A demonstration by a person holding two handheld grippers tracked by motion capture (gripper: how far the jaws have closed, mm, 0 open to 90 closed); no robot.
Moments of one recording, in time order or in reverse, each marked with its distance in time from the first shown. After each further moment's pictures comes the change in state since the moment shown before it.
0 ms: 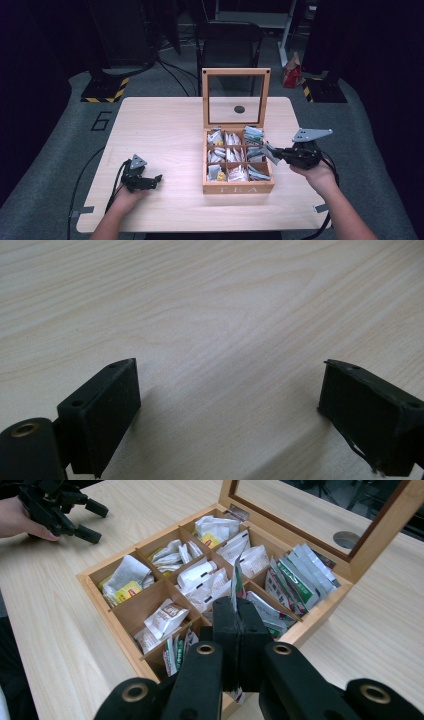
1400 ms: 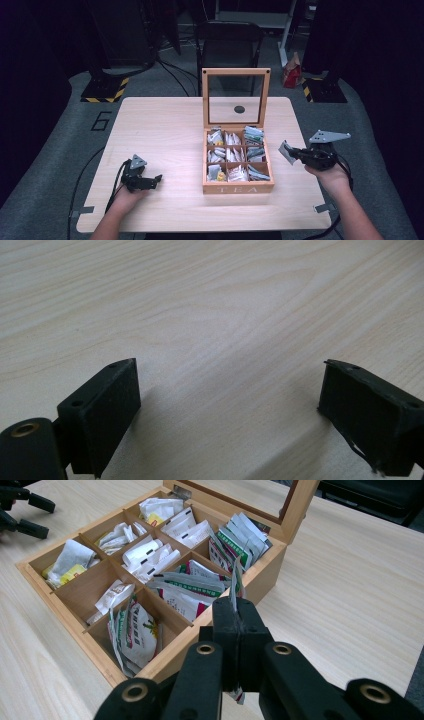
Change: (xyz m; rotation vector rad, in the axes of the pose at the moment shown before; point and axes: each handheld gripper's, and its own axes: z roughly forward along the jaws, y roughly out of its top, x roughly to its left) left arm 0.000 0.000 0.000 -0.001 0.002 0.001; right arm -0.030 -0.031 -0.021 -0.001 -0.119 0.074
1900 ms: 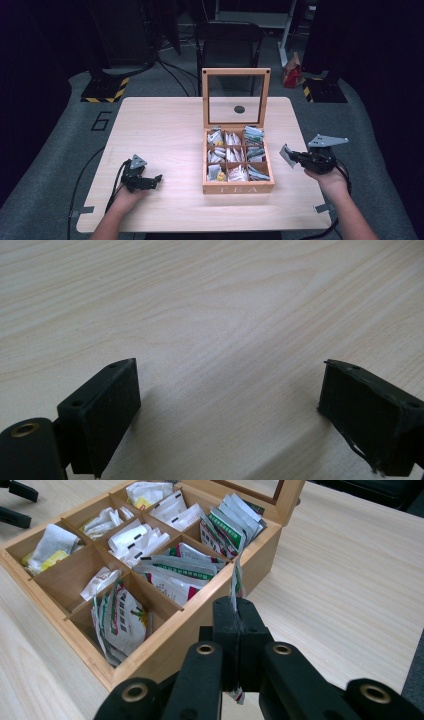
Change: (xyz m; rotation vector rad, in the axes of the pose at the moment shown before) left arm 0.000 0.000 0.000 0.001 -0.002 0.000; right arm -0.002 -0.016 0.008 0.013 -0.026 0.013
